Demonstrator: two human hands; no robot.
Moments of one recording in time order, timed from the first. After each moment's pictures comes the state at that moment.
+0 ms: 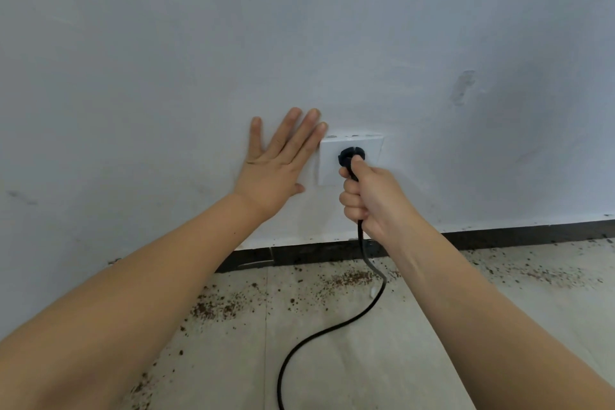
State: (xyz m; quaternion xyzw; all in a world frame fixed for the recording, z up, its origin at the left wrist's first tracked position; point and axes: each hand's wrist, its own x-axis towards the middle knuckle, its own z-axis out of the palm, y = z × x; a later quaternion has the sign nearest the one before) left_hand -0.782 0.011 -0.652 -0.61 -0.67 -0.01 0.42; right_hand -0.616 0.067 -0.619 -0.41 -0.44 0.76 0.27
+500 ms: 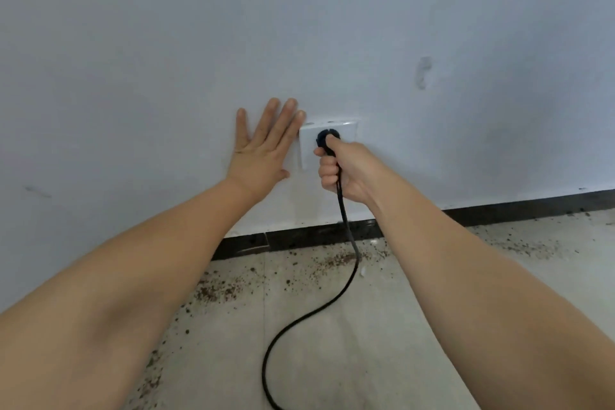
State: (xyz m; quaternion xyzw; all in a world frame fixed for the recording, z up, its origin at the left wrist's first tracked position) left_hand -0.769 0.002 -0.640 -0.63 -0.72 0.00 0.29; right_hand -0.614 0.076 -0.600 -0.41 -0.40 0.80 0.19
